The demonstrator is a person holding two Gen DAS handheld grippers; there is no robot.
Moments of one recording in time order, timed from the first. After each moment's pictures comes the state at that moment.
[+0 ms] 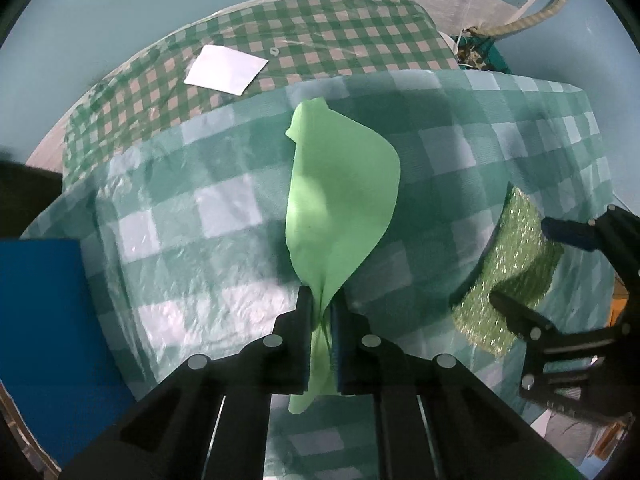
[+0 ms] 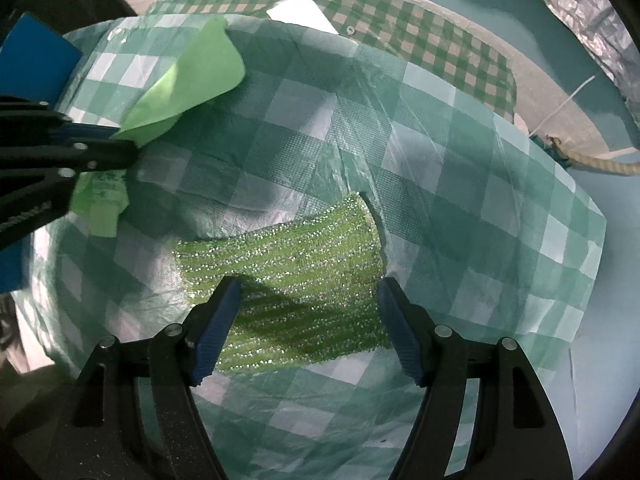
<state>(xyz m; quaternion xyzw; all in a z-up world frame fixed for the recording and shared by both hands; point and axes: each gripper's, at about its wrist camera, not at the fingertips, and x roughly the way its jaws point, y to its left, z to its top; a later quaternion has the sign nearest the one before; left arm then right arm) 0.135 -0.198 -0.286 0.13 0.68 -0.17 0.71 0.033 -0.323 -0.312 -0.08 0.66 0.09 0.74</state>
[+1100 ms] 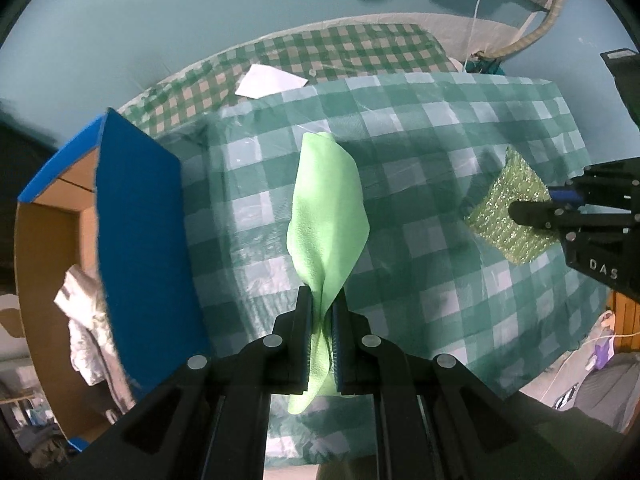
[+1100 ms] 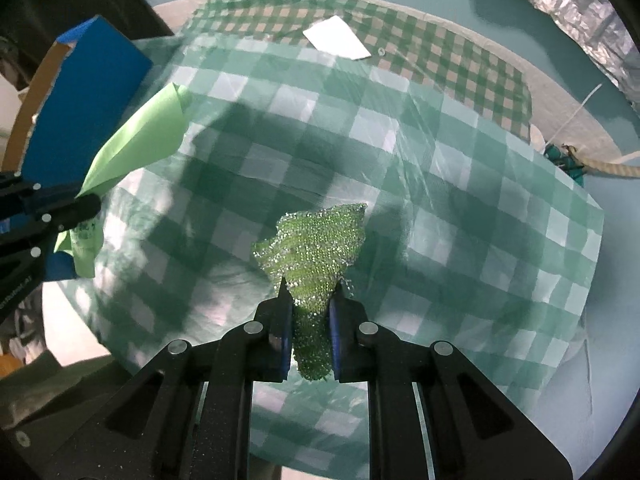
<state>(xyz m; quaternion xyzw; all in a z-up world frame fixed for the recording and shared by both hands) 0.046 -0.123 -0.227 0.13 0.62 -0.14 0.76 0.007 -0.292 -0.257 -0.05 0.64 0.13 0.75</state>
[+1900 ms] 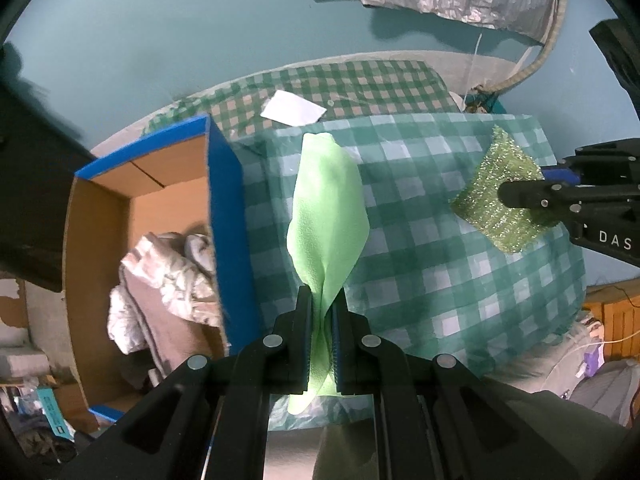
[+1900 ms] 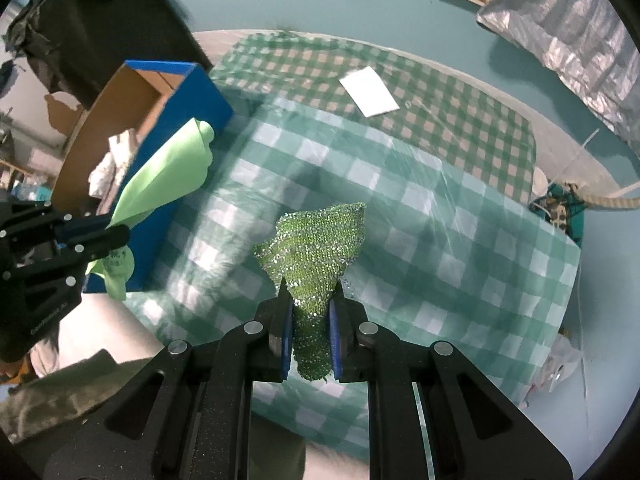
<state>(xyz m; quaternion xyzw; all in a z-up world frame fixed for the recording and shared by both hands) 0.010 -0.067 -0.158 0.10 0.58 -0.14 0.80 -0.009 -0.239 -0.169 -0.05 0.59 0.17 0.78</state>
